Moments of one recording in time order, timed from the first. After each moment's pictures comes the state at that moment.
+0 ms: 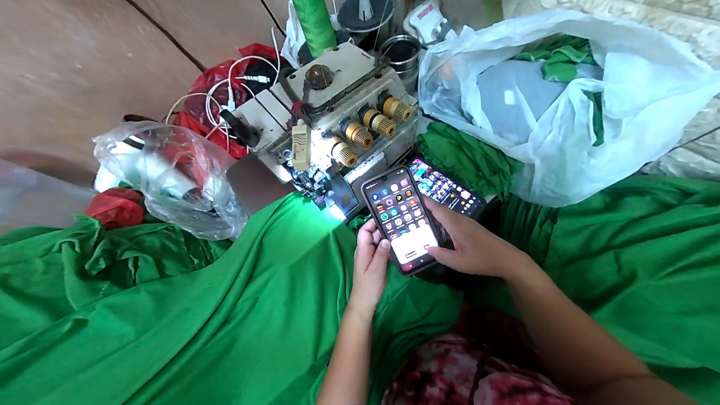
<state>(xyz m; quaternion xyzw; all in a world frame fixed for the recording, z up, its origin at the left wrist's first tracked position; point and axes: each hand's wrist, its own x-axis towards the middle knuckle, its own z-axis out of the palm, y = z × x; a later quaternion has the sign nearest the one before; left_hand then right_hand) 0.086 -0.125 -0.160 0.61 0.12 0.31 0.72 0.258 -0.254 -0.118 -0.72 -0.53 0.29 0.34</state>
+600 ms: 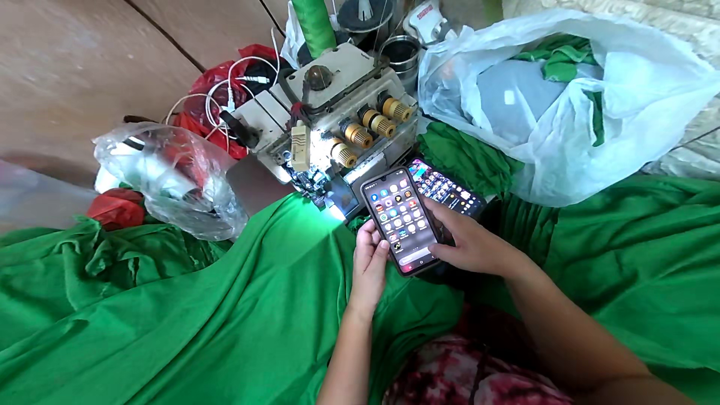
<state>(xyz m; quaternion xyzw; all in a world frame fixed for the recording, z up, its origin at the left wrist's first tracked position) 0.086 -0.125 -0.161 0.59 0.12 0.31 0.73 0.259 -0.253 -0.121 -0.70 -0.53 0.29 0.38</state>
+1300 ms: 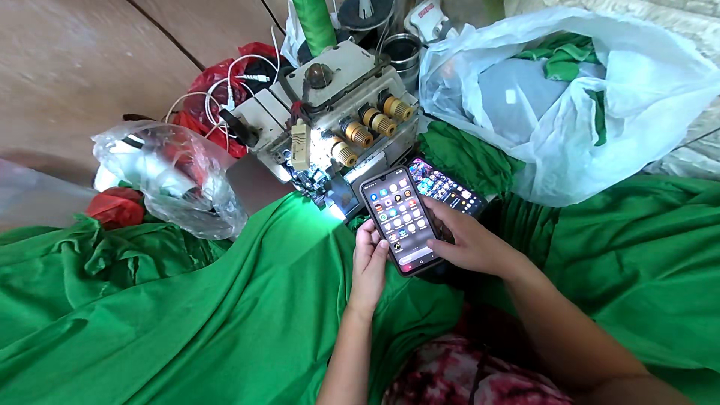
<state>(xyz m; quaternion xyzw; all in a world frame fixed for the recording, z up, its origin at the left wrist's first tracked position) 0.086 -0.125 -0.161 0.58 0.12 0.32 0.74 0.257 -0.251 -0.123 -0.70 -0.53 0.28 0.40</state>
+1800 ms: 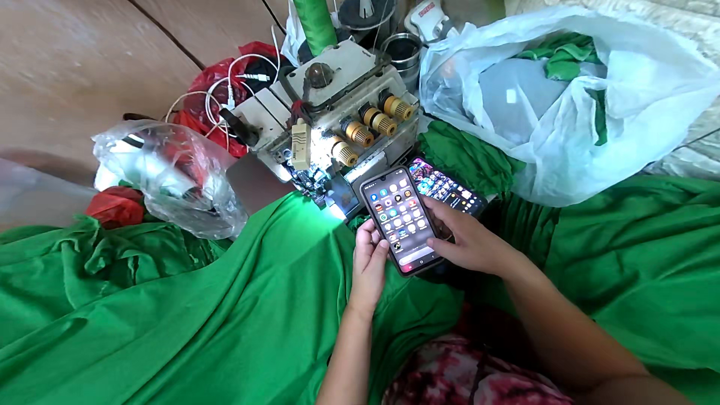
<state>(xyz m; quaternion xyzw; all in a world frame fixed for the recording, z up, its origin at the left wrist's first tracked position) 0.085 -0.125 -0.162 0.58 0.12 0.32 0.74 0.257 -0.251 -0.124 -0.69 -0.53 0.27 0.41</state>
